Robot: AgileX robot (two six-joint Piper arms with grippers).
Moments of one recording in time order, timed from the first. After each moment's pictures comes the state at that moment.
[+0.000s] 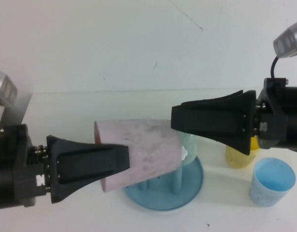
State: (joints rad) right arm 0.46 1.24 -0.86 1.70 0.92 -1.17; left arm -0.10 0.90 -0.74 -1.47 1.18 0.68
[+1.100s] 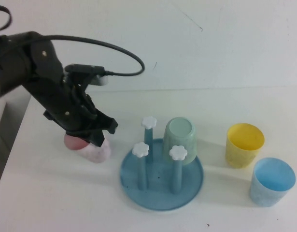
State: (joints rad) right arm 0.37 0.82 -0.88 0.17 1.18 -0.50; left arm -0.27 1.75 -1.40 -0.28 1.05 0.18
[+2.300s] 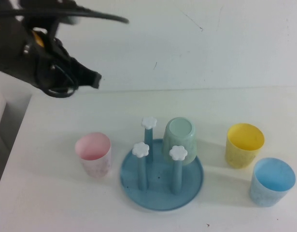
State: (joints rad) right arm 0.37 0.47 -0.71 -0.14 0.98 -0.30; left arm -0.36 1.45 -1.41 0.02 0.93 -0.09
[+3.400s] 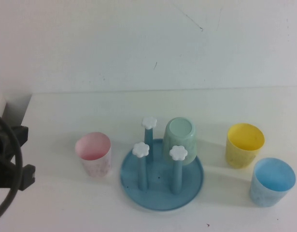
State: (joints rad) right arm 0.37 0.35 -0.46 -0.16 0.78 -0.15; left arm -0.35 0.75 -0.74 0.03 0.55 -0.07
